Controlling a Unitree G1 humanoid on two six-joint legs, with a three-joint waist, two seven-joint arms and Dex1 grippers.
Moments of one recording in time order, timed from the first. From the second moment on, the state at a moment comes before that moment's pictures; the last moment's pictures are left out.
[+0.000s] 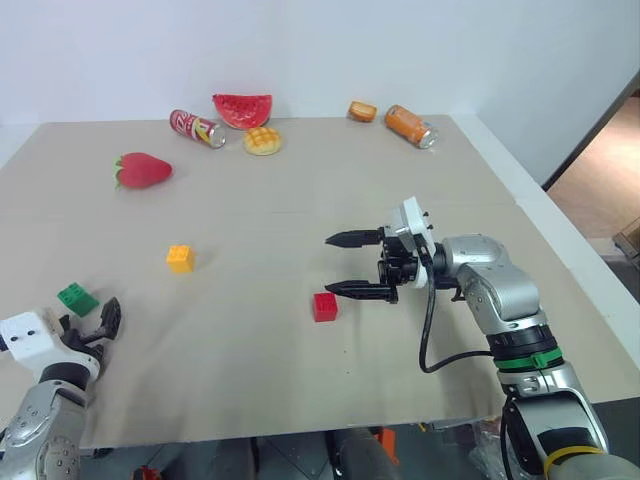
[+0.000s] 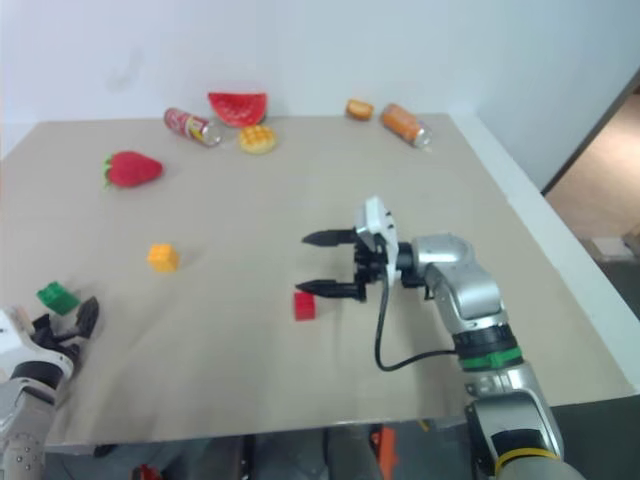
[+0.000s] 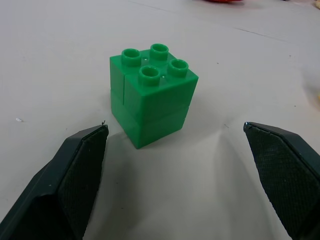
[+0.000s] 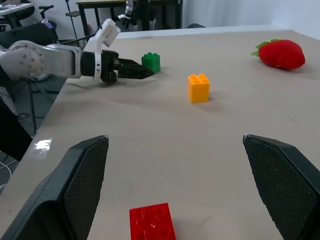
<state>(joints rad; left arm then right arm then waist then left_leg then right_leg) 0.17 0.28 0.54 -0.26 -0.55 0.35 -0.10 -0.64 -0.50 0.11 0.07 0.44 0.34 1.31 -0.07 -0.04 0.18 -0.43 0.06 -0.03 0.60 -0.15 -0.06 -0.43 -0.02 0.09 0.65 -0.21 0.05</state>
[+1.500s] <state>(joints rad) -0.07 0.72 0.46 -0.14 -0.65 0.24 -0.82 -0.60 -0.54 0.10 0.08 0.41 0.32 1.26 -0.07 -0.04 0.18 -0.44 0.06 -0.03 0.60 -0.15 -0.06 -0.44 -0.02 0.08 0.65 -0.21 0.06</state>
